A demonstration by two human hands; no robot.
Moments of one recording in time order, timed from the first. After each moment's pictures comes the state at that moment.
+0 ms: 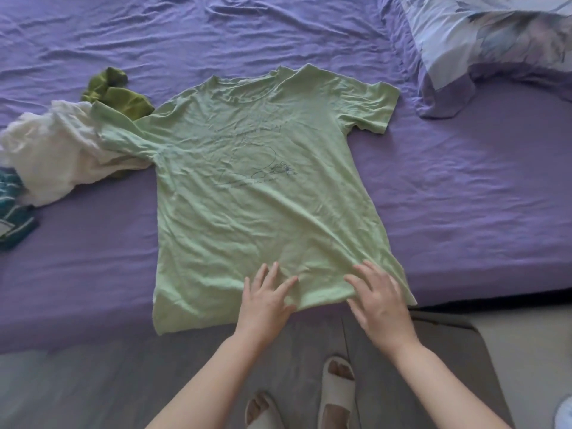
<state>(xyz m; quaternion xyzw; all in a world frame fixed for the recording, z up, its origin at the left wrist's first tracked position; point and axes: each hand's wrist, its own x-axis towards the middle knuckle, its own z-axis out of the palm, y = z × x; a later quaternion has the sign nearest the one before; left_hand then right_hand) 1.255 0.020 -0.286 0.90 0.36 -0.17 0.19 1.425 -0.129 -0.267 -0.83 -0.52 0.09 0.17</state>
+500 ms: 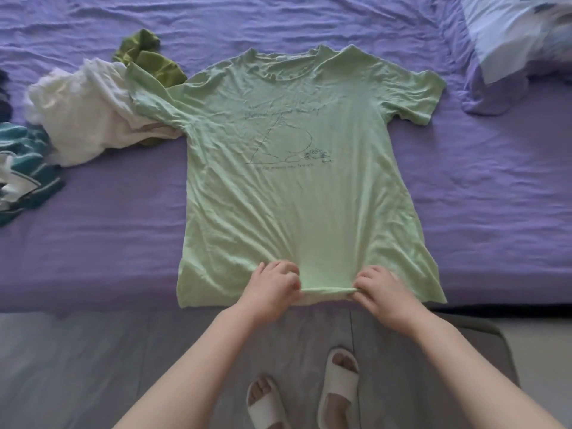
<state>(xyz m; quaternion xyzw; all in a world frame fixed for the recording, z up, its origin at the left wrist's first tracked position) 1.221 0.057 -0.280 0.91 0.29 -0.18 0.25 1.418 -0.090 -0.275 -0.75 -0.59 0.30 -0.01</state>
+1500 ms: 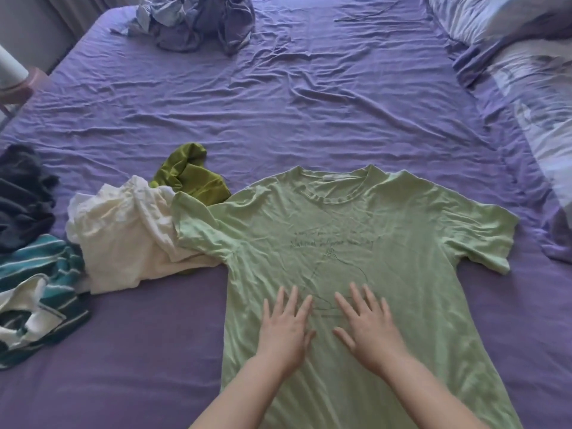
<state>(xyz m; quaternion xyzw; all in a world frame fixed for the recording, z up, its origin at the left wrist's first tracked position) 1.295 0.271 -0.269 0.88 0.39 -0.22 0.18 1.448 0.181 -0.274 -0.79 -0.56 0.25 -0.08</state>
